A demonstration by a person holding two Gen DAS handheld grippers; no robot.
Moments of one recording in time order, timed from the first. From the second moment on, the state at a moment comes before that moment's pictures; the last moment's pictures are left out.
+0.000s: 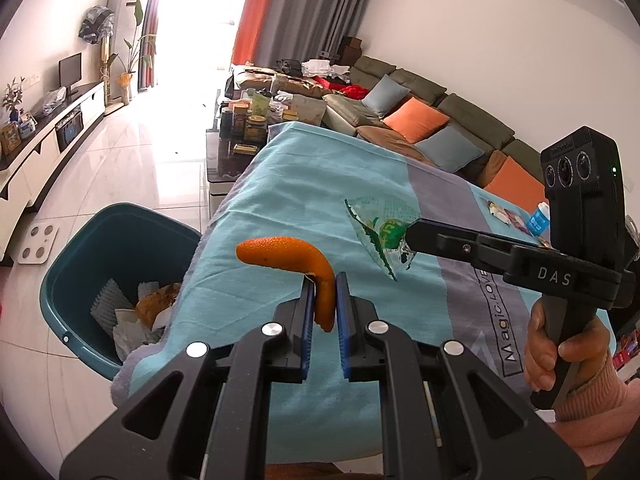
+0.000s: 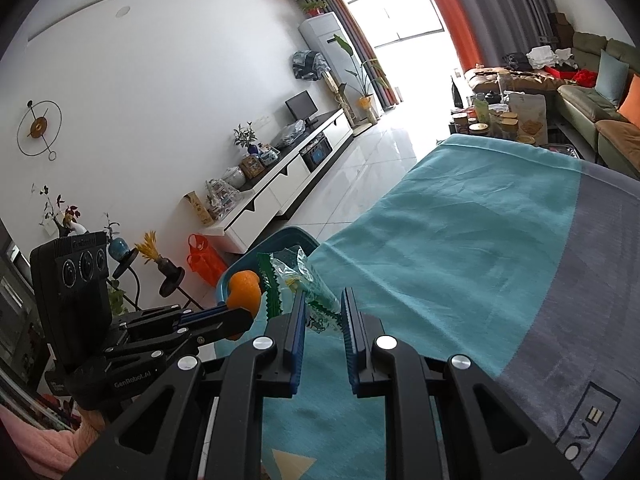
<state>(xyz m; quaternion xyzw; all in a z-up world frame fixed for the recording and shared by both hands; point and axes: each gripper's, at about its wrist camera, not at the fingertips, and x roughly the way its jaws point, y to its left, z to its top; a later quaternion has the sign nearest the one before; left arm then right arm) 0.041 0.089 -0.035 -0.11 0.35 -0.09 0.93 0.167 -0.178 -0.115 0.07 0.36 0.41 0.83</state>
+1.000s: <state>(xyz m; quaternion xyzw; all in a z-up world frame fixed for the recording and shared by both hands) 0.040 0.120 -0.034 -0.11 0.34 -0.05 0.93 0.169 -0.154 -0.114 0.06 0.37 0.43 0.82</state>
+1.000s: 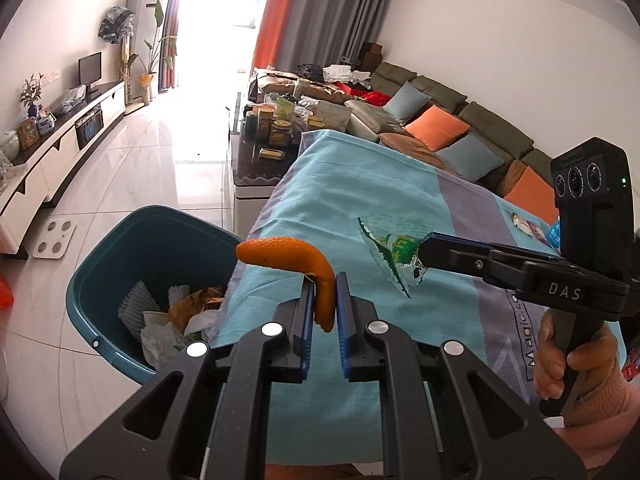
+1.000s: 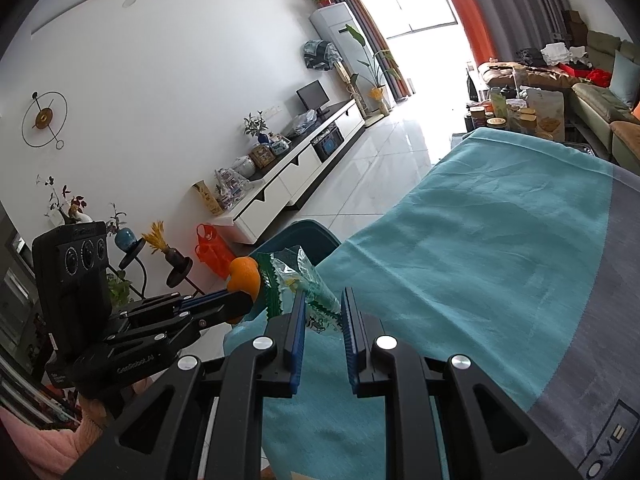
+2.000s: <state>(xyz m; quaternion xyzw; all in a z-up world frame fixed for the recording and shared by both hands) 0.039 0.151 -0.036 -0.12 0.34 -0.02 0.93 0.175 -0.114 -0.110 0.04 0.38 0.45 0.81</state>
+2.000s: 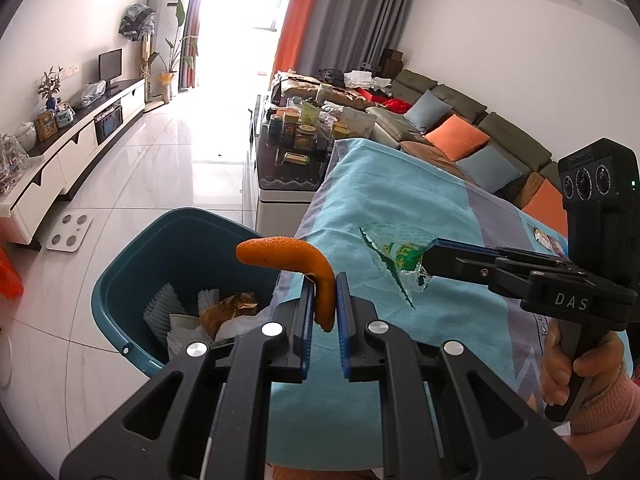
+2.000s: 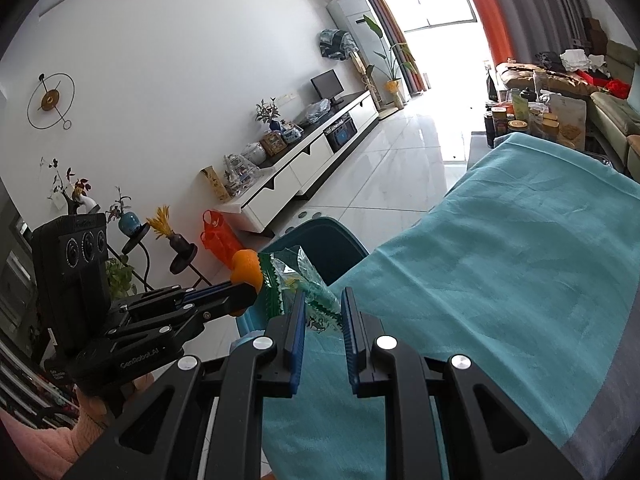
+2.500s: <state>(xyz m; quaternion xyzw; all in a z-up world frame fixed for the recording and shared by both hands) 0.039 0.159 -0.034 -0.12 0.34 0.00 0.93 0.177 -0.098 -0.110 0.03 0.38 0.45 0.80</state>
